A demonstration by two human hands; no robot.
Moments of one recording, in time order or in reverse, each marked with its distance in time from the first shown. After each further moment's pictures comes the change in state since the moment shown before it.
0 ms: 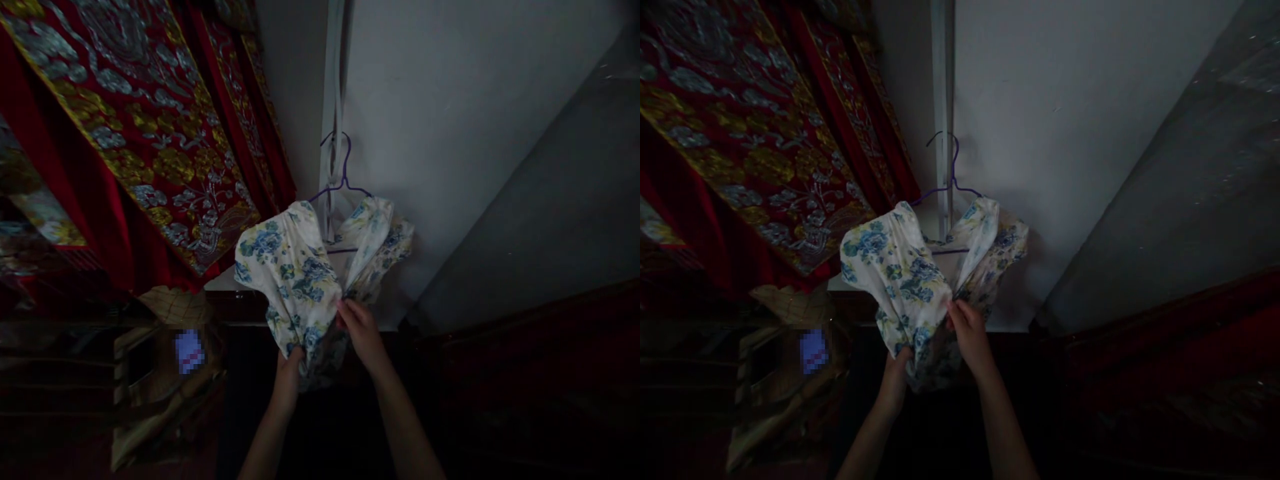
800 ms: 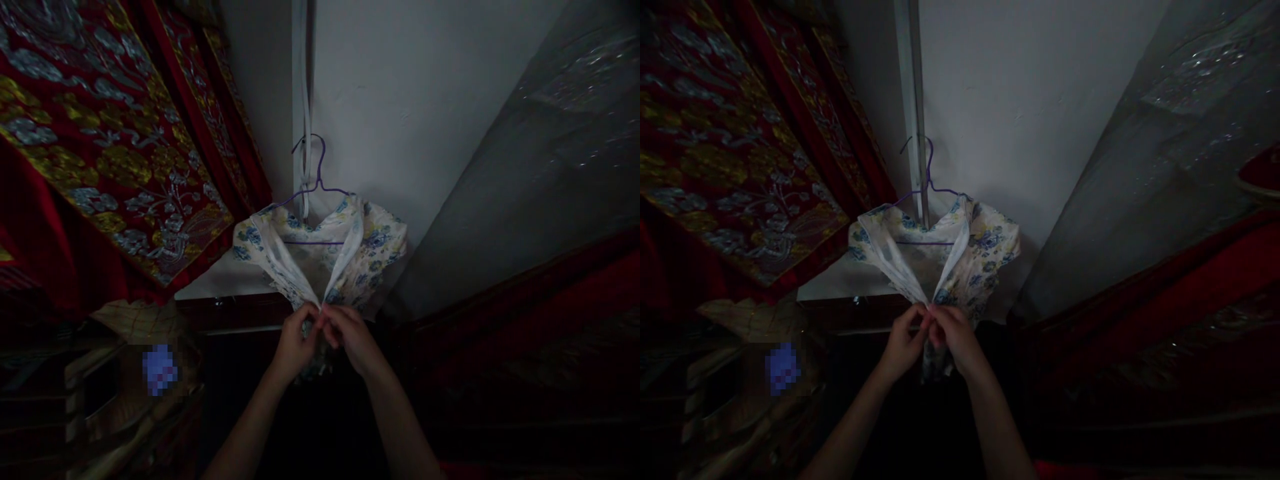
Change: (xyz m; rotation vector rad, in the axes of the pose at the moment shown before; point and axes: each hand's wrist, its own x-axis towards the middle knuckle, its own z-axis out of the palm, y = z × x) left_hand 0.013 0.053 0.064 0.431 -0.635 0.622; right_hand -0.016 -0.037 -0.012 0.188 -0.153 0.180
